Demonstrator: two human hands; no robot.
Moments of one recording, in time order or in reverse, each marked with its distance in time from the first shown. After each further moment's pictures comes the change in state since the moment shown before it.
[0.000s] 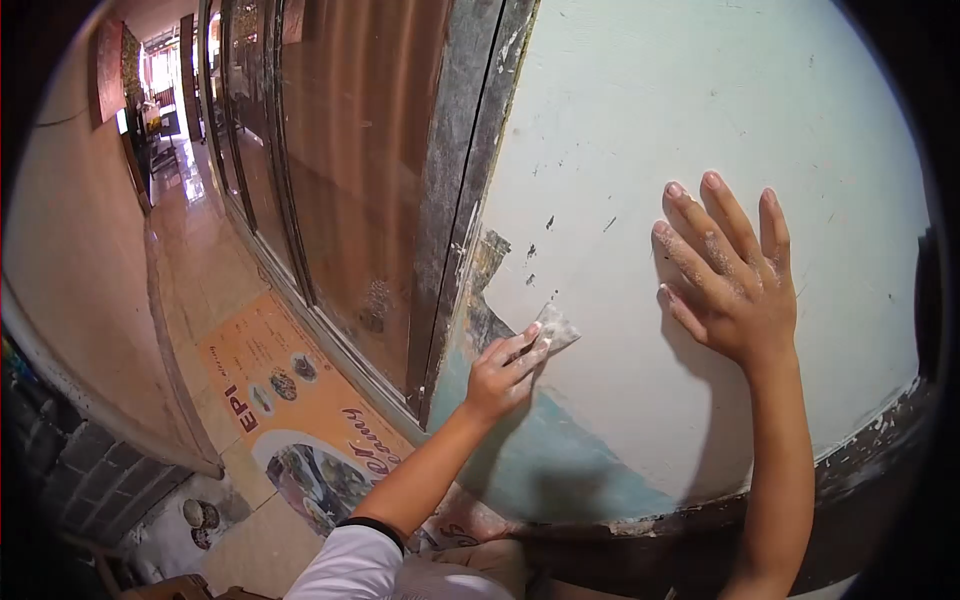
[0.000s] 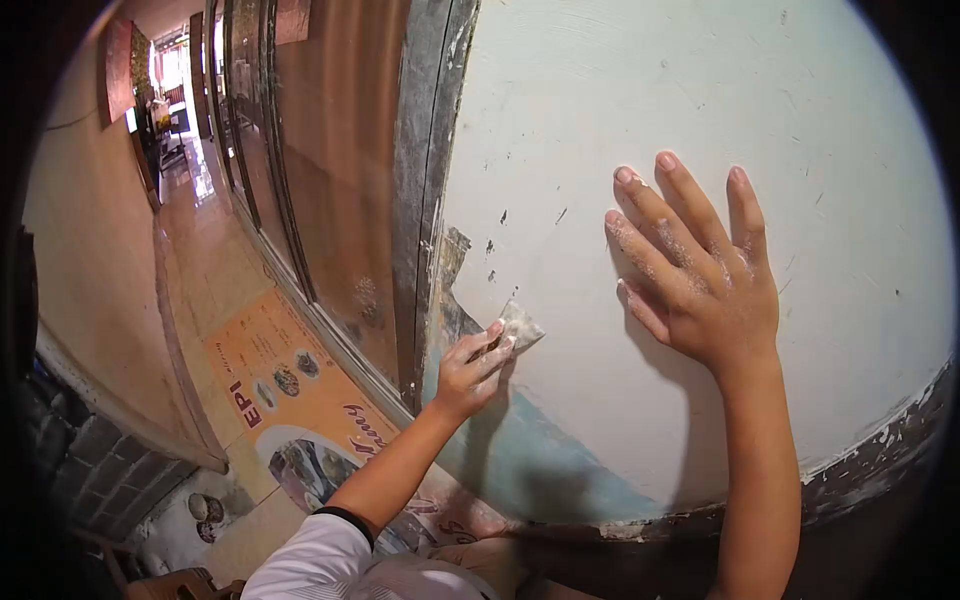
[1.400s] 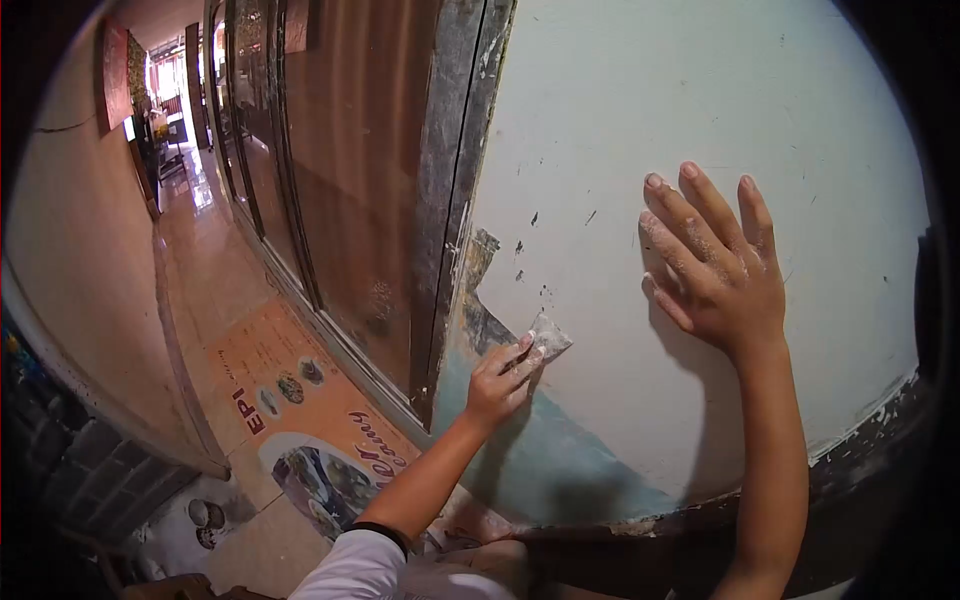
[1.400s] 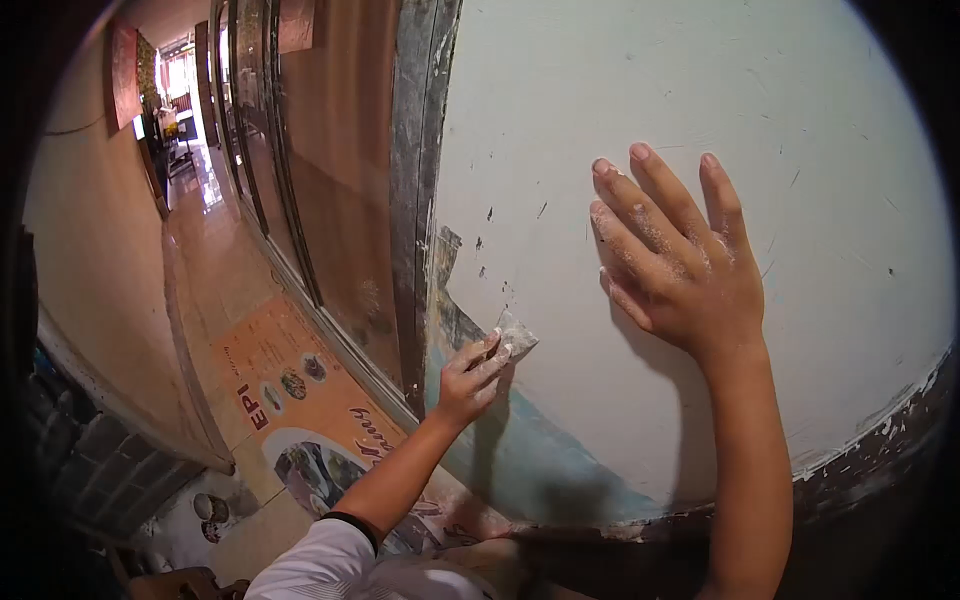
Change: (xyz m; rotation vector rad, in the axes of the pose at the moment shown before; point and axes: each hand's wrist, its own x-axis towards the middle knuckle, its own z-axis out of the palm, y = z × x) left_hand -0.019 0.012 0.004 -0.041 -0.048 -0.084; right_hand -0.004 0.002 0.003 0.029 0.035 0.005
